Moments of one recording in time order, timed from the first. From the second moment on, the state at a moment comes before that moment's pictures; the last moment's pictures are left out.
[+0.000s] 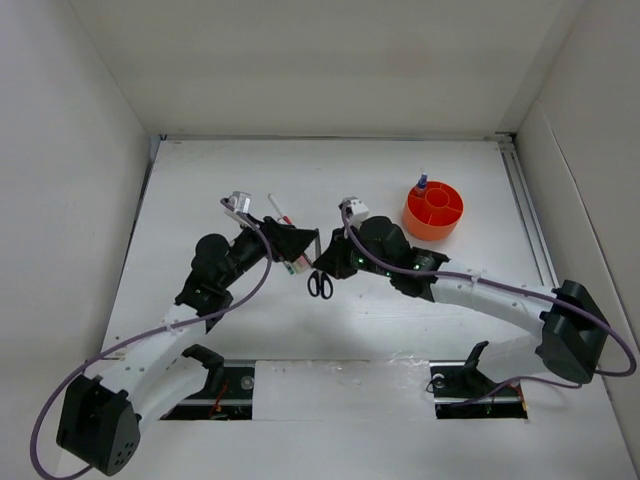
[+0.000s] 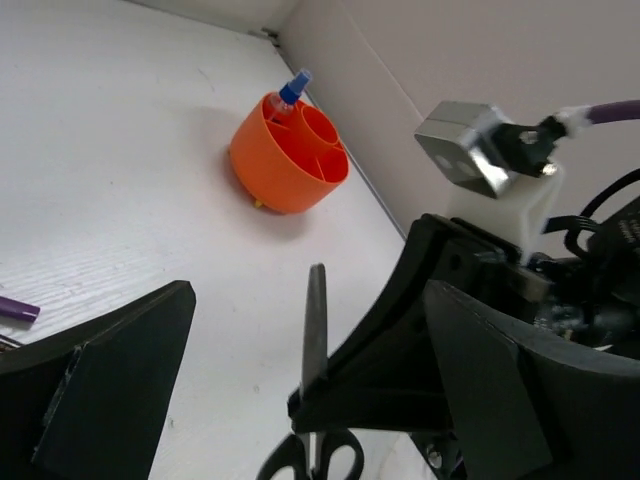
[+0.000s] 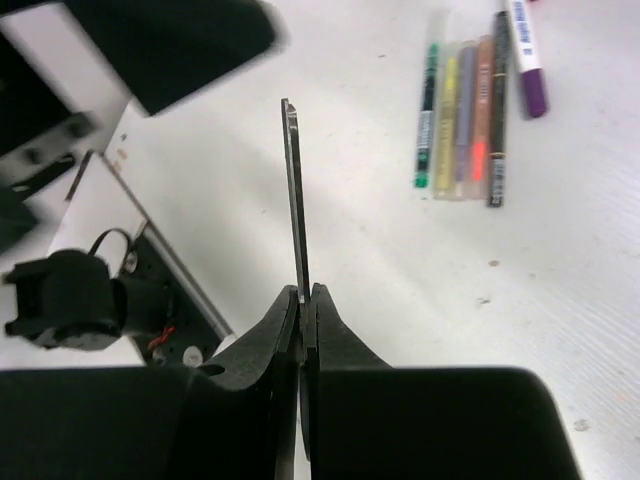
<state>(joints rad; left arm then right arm) -0.46 0.89 0.45 0.46 0.37 -0.73 0.93 1.35 0.92 0.02 -0.10 0.60</state>
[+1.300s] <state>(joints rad) -0.46 0.95 0.43 0.45 0.33 -0.68 0.14 1.52 1.14 -0.08 0.90 0.85</state>
